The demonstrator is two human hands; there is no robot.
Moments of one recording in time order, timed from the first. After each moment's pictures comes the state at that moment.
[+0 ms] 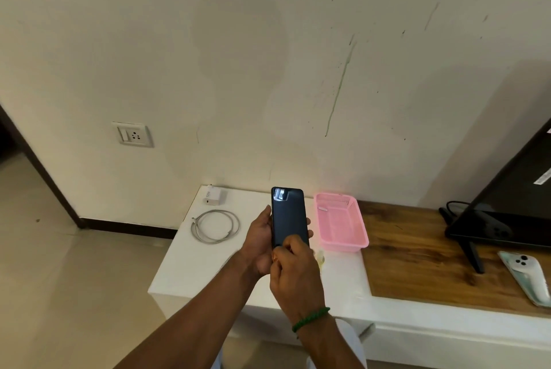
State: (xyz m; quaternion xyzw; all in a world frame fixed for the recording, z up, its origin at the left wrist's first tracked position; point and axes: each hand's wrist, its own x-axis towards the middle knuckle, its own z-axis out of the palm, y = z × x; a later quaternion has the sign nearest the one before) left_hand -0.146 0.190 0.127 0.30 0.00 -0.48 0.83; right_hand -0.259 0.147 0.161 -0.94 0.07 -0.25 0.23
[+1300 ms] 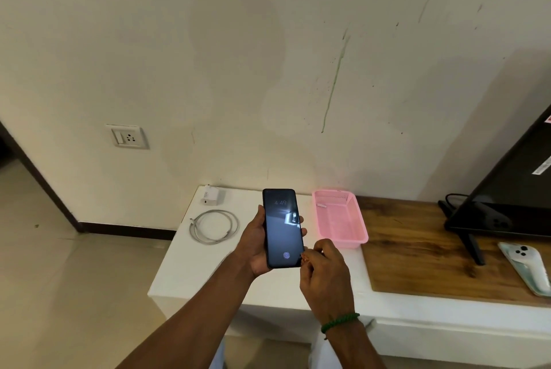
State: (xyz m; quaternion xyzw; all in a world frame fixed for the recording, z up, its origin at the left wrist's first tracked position) left_hand -0.138 0.194 0.115 0.30 0.01 -0.47 0.83; right_hand -0.272 0.100 0.138 -0.93 0.12 -0.28 0.22
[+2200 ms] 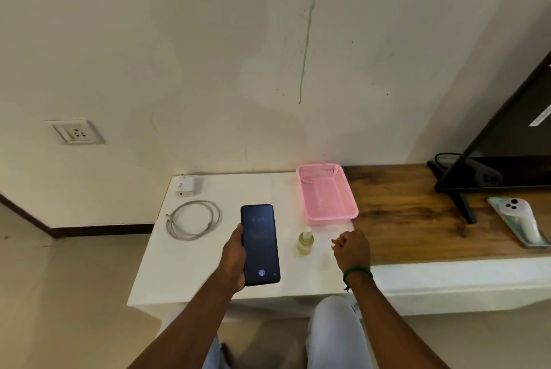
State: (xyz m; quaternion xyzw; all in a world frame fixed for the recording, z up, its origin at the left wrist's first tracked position) left_hand -0.125 0.194 0.030 0.53 0.14 -0.39 0.74; right_hand -0.224 -0.043 -0.004 -0.88 0.39 -0.10 0.26
